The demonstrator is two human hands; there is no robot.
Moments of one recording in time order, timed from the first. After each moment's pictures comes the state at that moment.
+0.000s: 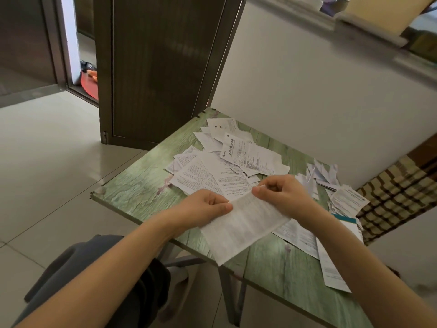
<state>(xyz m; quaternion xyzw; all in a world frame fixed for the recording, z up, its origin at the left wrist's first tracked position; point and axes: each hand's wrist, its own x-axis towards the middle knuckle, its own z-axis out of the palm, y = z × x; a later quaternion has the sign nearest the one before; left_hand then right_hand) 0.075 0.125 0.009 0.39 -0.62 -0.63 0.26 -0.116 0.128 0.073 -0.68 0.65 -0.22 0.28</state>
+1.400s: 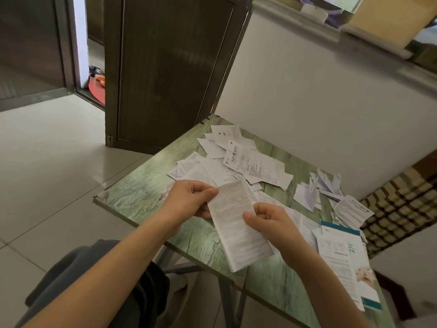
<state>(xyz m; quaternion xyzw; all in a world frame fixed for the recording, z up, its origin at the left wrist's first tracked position) 0.086 0.118 0.014 0.45 -0.45 -0.62 0.45 -0.106 0.148 0.035 -0.60 0.64 -0.28 0.39</state>
